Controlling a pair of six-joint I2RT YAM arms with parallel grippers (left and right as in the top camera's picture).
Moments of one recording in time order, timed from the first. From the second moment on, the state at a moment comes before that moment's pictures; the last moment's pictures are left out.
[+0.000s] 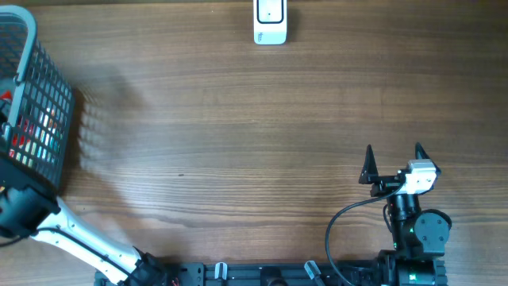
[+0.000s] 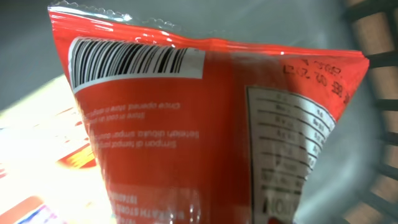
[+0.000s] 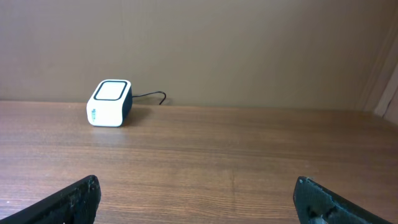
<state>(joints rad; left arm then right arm) 0.82 2.23 1.92 -0.92 0.16 -0.21 -0.06 0.01 0.01 0.00 -0.08 -0.03</state>
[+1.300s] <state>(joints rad) -0.07 1.87 1.45 -1.11 0.19 -0.34 -0.06 0.01 0.01 0.00 -0.08 -0.03</state>
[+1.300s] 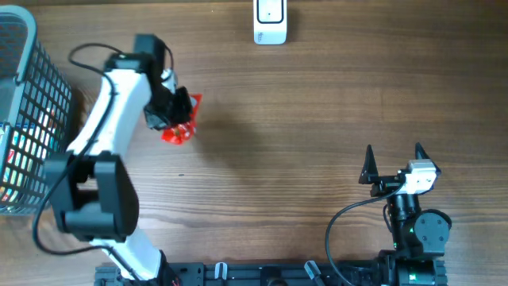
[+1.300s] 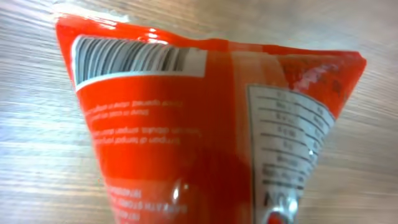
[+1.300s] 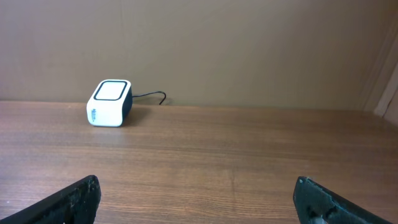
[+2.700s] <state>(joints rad) 0.92 1.98 2.30 -1.48 0.01 -0.45 -0.06 0.01 0.01 0.00 -0.08 -0.03</state>
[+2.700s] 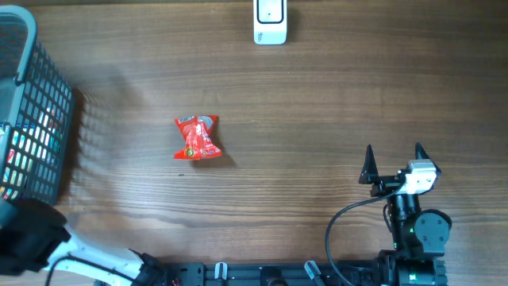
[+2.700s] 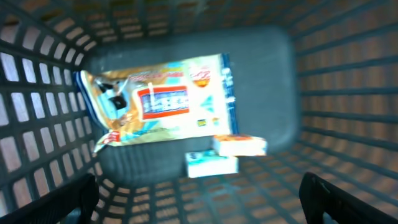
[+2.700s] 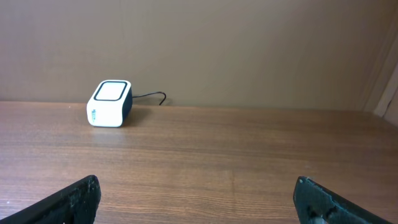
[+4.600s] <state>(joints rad) 0.87 2.23 1.87 -1.12 -0.07 -0.30 -0.06 0.01 0.01 0.00 -0.08 -0.03</state>
